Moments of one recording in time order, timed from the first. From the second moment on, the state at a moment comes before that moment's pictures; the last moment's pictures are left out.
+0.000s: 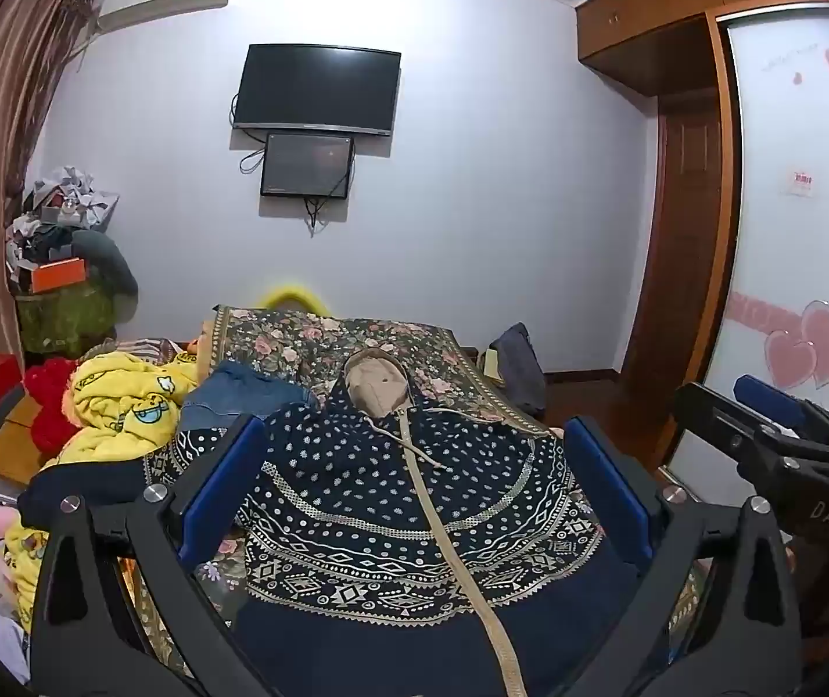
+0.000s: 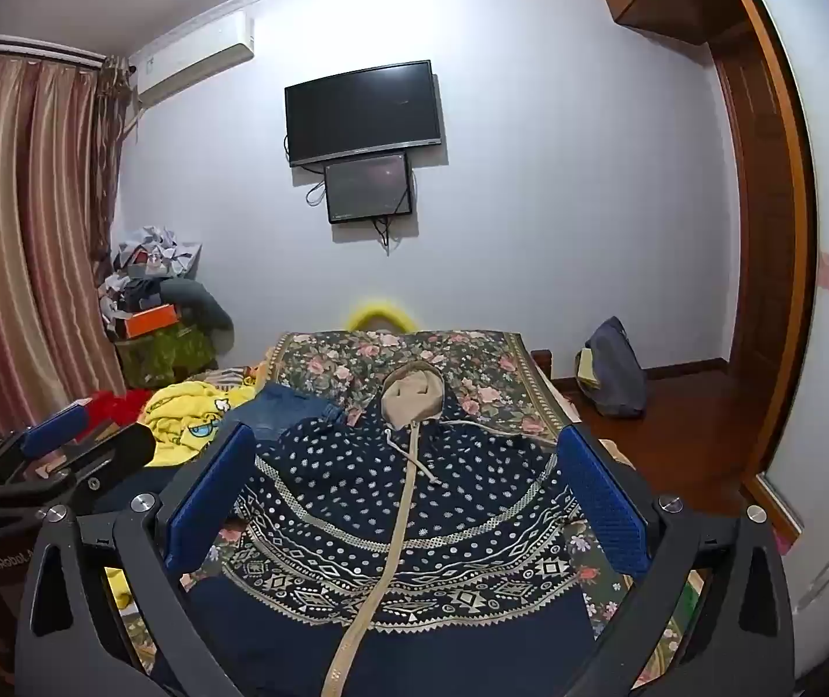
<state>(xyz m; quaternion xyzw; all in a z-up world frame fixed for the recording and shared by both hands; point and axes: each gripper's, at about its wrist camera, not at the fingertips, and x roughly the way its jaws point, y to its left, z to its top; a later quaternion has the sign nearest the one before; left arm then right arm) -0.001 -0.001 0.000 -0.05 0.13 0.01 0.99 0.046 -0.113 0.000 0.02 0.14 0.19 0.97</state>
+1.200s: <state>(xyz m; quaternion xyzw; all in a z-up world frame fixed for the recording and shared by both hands) 0.002 0.004 -0.006 -0.05 0.14 0.01 0.99 0.053 -0.105 -0.006 0.01 0.15 0.19 0.97</state>
